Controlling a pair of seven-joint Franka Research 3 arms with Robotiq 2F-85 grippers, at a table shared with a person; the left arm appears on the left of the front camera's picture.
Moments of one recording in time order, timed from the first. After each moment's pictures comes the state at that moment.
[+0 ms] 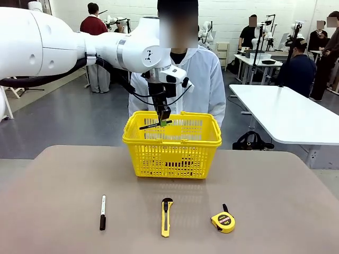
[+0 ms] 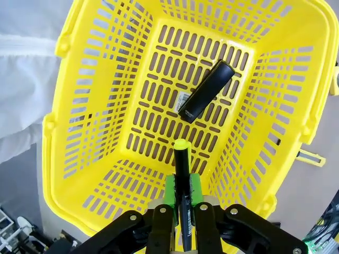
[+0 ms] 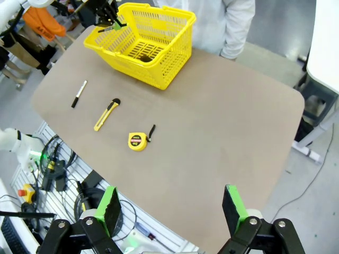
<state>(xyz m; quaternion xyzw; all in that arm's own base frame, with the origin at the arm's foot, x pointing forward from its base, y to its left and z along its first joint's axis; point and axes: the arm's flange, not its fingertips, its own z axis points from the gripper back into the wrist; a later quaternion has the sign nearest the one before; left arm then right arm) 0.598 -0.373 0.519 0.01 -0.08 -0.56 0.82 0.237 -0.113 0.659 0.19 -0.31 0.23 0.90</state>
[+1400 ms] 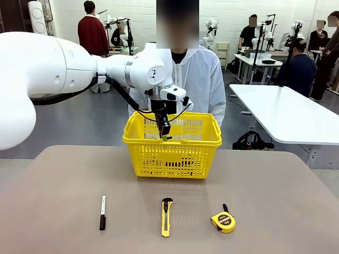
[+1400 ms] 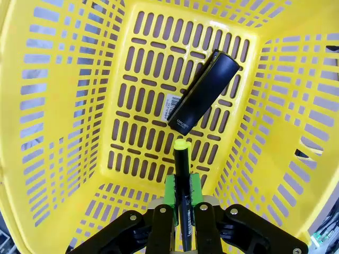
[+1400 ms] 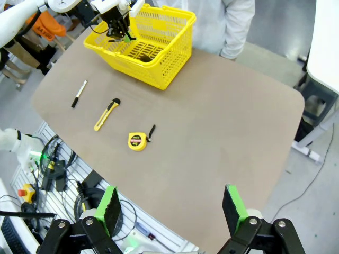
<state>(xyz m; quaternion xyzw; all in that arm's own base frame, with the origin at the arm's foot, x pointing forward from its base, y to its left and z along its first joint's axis) 0.627 -0.379 0.449 -0.01 -0.03 -0.59 0.81 0.237 -0.113 0.659 0.19 -0.31 0.23 0.90</state>
